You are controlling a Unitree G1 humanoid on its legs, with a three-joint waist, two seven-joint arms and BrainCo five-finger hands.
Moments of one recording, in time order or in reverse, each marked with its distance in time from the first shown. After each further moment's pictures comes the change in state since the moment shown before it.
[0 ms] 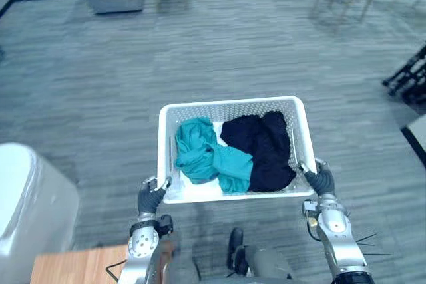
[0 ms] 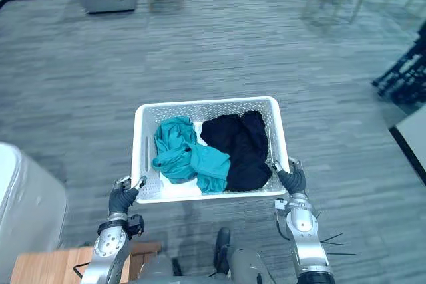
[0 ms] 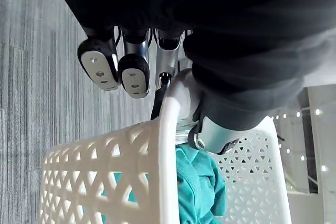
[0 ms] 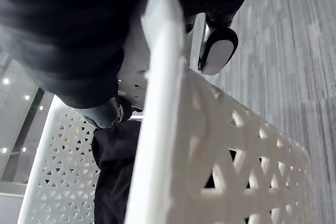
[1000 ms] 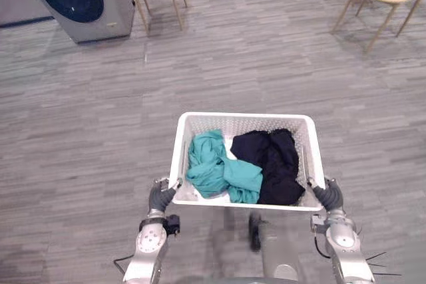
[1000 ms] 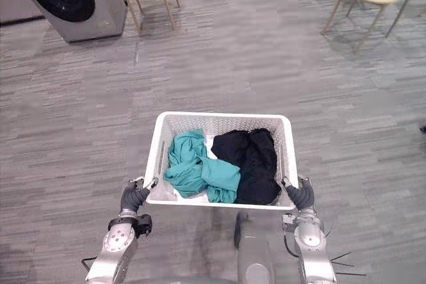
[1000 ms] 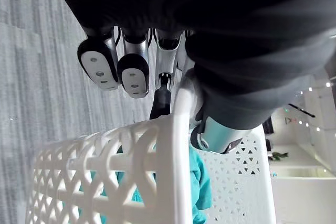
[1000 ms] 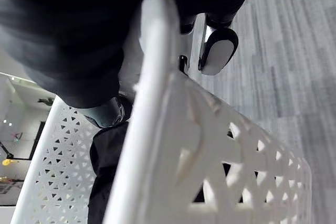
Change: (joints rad) left arm -0.088 0.004 -0.056 0.068 0.038 0.043 -0.022; right arm 0.061 0.032 -0.091 0.018 -0.019 0.031 0.003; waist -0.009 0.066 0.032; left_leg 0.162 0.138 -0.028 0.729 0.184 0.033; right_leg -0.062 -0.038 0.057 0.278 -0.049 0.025
